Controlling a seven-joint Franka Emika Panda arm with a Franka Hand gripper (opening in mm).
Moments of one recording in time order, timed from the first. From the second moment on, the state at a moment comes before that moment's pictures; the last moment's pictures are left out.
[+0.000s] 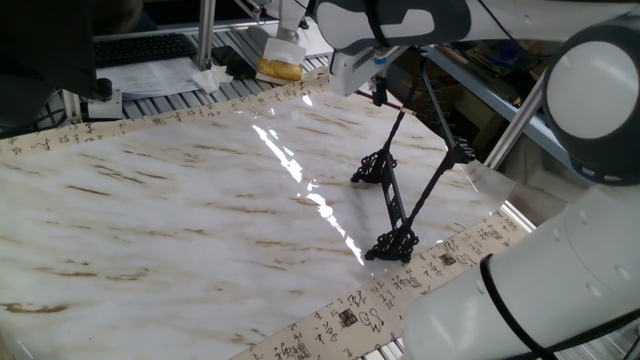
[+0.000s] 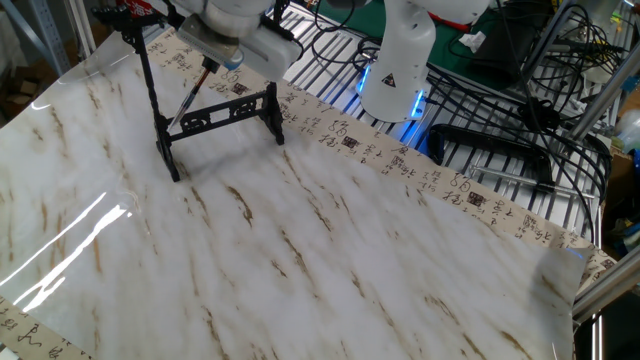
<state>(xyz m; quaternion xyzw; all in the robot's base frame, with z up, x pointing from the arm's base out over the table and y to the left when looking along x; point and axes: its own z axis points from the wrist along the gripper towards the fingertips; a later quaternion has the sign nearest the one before) 0.458 -0.165 0.352 0.10 -0.97 0.20 0.11</state>
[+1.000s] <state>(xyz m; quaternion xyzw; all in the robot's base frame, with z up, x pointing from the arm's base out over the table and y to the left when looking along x) 0.453 -0.166 0.349 0.09 -0.97 0.20 0.08</state>
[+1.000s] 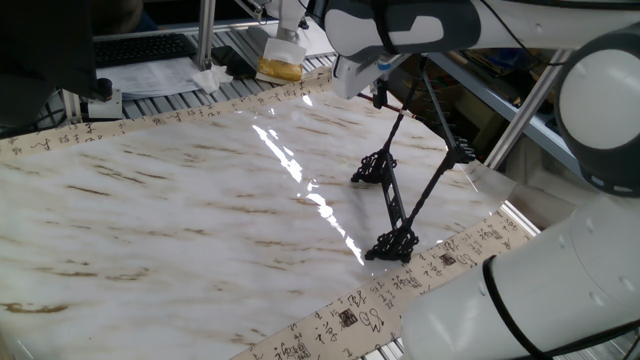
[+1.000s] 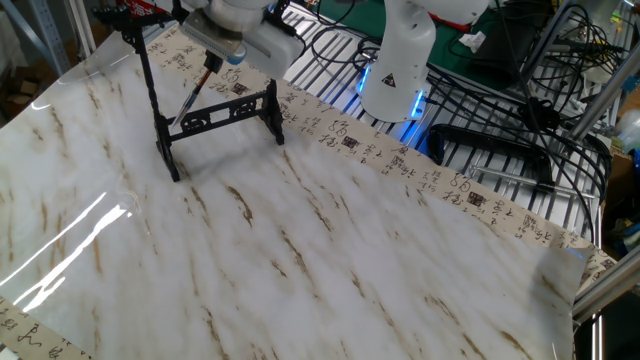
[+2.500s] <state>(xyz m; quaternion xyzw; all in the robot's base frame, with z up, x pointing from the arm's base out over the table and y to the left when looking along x) 0.461 -0.163 0.349 0.08 -0.97 0.20 0.08</state>
